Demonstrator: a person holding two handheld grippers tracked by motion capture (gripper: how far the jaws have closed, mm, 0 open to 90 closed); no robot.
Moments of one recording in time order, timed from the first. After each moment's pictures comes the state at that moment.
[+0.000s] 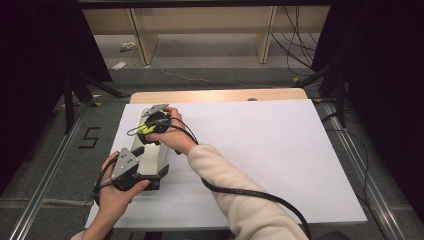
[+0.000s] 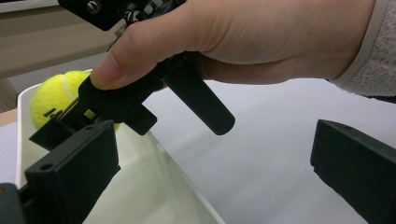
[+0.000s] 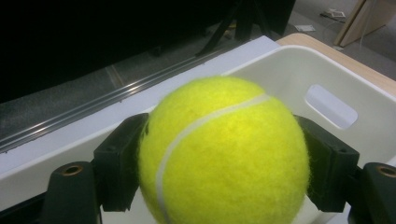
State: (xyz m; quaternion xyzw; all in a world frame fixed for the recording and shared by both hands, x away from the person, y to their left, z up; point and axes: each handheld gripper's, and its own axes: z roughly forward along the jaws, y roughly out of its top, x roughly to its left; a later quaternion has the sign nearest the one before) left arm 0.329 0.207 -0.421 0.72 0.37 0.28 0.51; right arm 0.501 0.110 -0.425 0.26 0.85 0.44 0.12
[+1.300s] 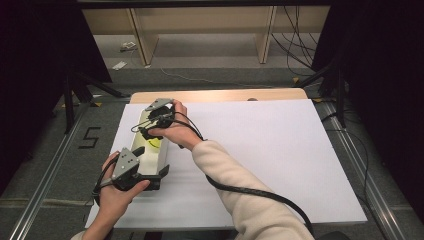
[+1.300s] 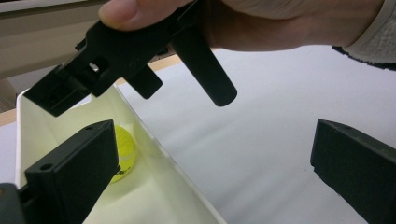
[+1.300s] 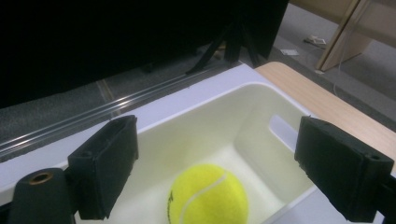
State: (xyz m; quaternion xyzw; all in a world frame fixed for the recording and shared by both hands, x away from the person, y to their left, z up) left arm 0.330 0.206 -0.422 0.72 0.37 0.28 0.51; right arm 0.503 0.095 -0.403 0.24 0.83 0.47 0.16
